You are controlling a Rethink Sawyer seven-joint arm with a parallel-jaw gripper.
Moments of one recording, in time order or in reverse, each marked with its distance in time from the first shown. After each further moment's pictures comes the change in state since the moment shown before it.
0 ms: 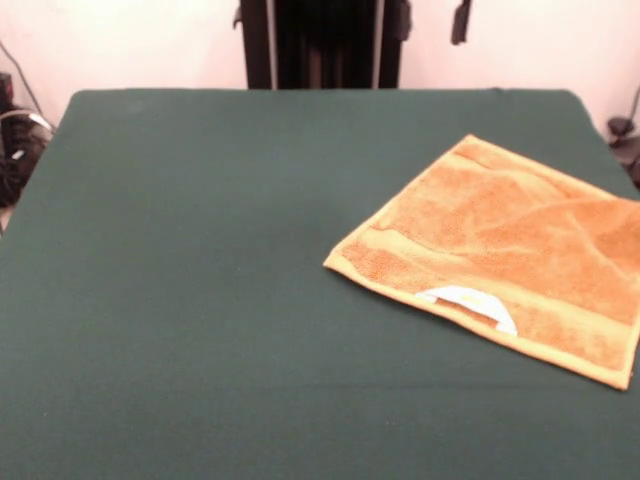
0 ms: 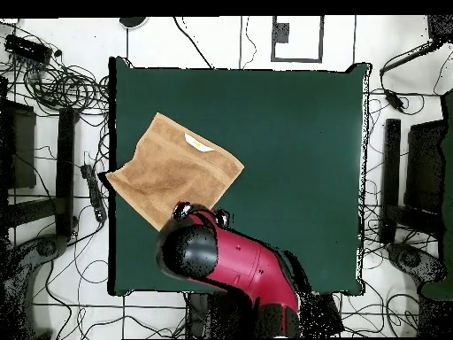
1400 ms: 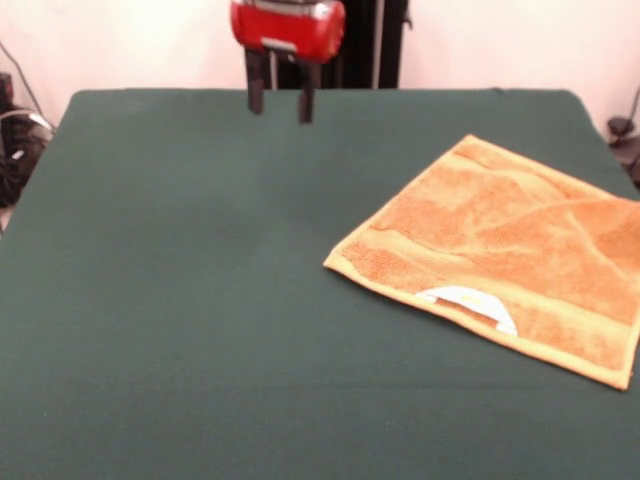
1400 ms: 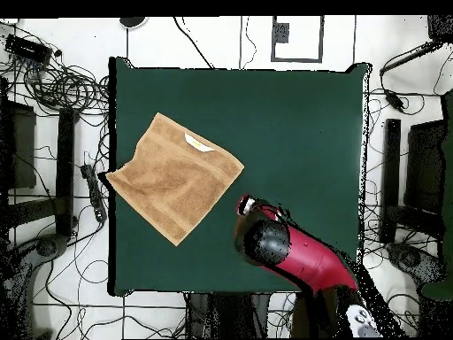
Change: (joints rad) arm -0.319 0.175 0.110 0.007 -0.125 -0.261 0.000
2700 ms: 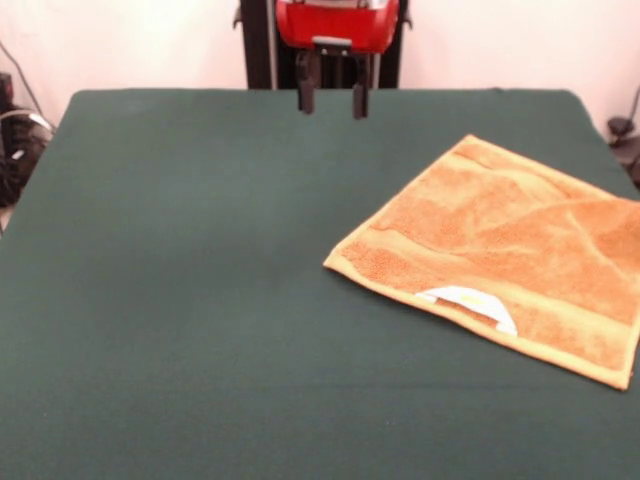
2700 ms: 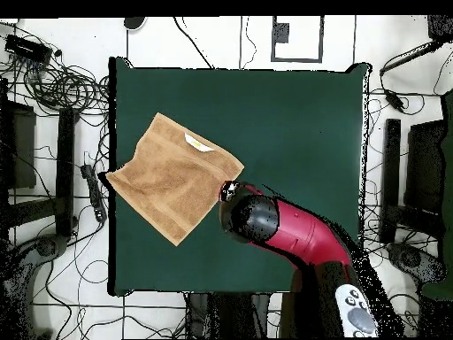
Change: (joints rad) arm 0.040 -0.034 0.040 -0.129 -0.001 0.247 0.000
